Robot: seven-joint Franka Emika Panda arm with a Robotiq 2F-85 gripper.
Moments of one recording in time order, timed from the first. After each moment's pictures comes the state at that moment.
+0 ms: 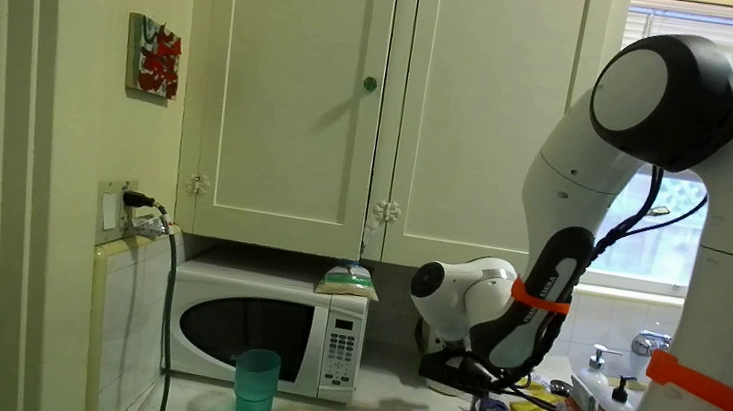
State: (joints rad) arm -0.11 -0.03 -0.16 -2.57 -1.40 2.37 2.09
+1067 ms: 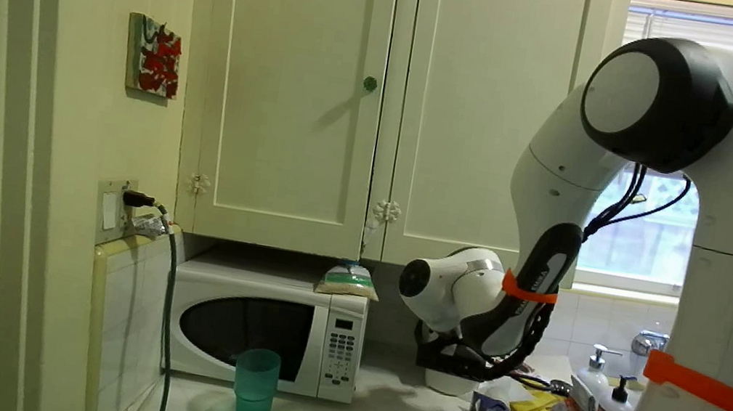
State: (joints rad) arm -0.10 0.00 -0.12 -2.50 -1.49 2.29 2.09
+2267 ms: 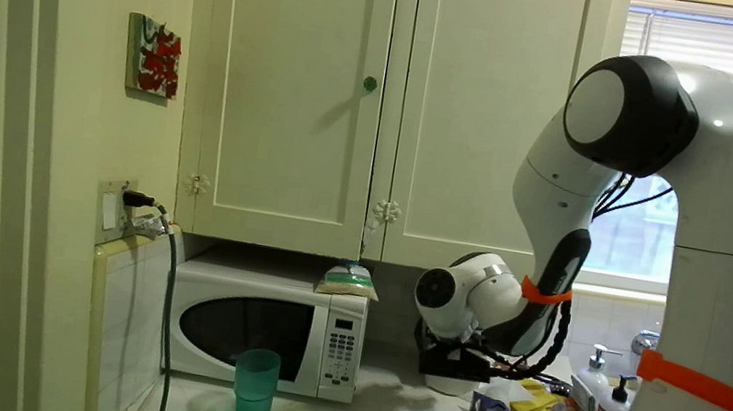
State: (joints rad) arm -0.15 0.07 -0.16 -2.45 -1.80 2.55 2.13
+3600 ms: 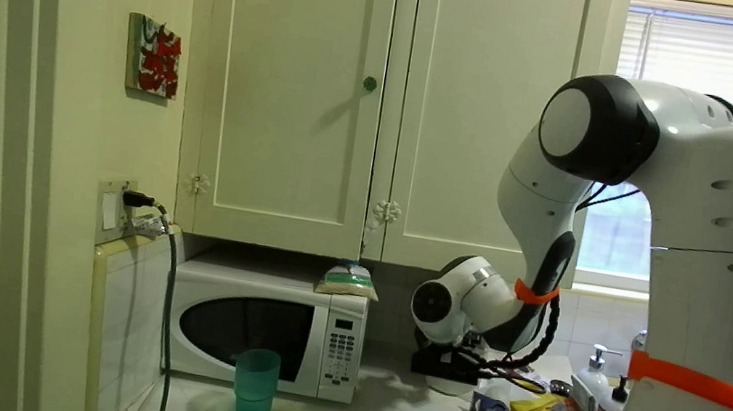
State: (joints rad) arm -0.17 0.17 -0.13 -2.36 -2.00 2.53 2.36
